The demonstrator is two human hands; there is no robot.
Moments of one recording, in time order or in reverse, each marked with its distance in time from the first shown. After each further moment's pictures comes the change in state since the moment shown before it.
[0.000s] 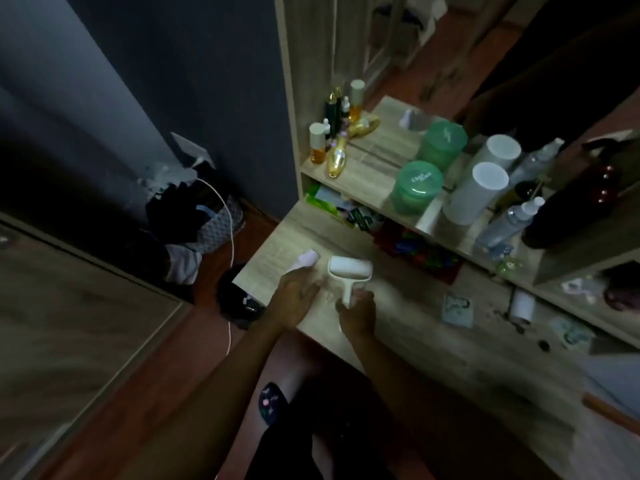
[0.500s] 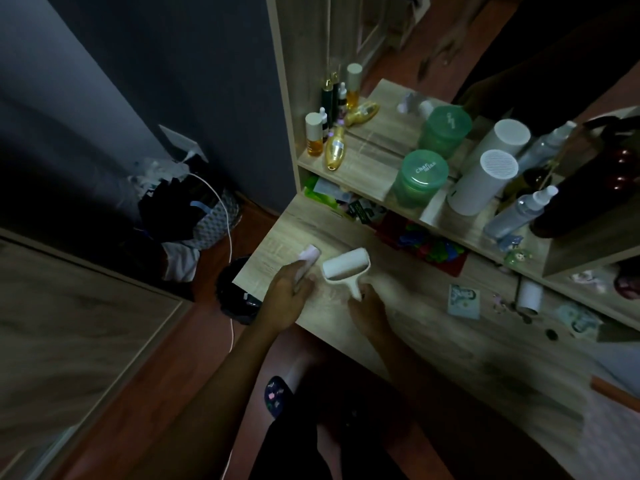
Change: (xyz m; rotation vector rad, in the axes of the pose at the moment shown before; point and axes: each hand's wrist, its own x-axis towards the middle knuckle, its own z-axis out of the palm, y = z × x) left_hand -0.009 0.018 -0.028 -0.040 0.073 -0.191; right_hand 0.006 -0.014 -0.024 0.001 -0.211 0.045
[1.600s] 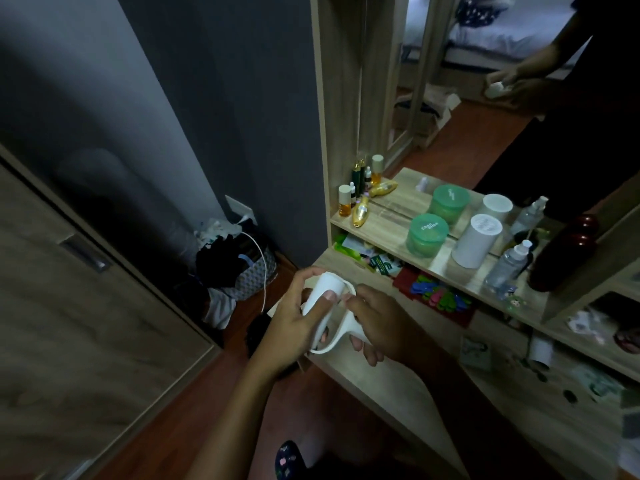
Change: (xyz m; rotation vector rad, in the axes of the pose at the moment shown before) left_hand -0.138 0.157 -0.083 -0.523 0.084 0.118; right_hand -0.202 -0.140 -0.105 -0.078 -0.364 -0.546
